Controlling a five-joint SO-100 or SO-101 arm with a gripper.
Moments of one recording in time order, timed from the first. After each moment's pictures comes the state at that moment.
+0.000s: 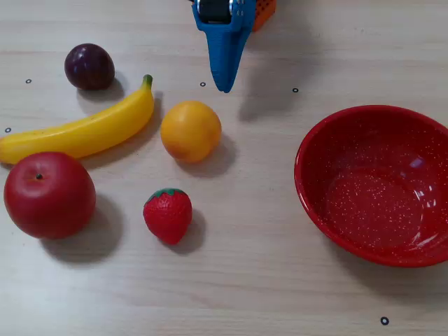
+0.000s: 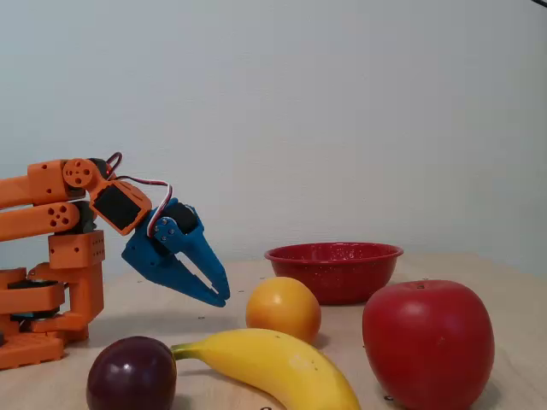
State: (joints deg) arm -4.0 188.7 178.6 52.8 -13.0
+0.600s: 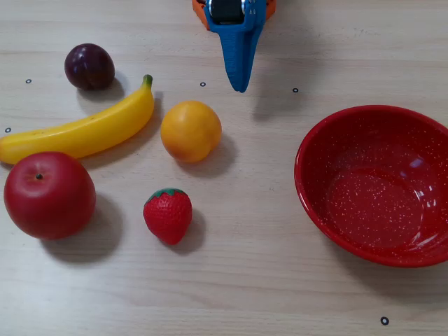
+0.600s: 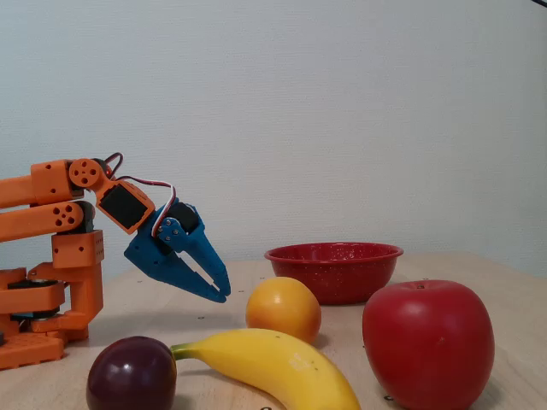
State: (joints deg) arm 1.9 188.8 178.6 52.8 -16.5
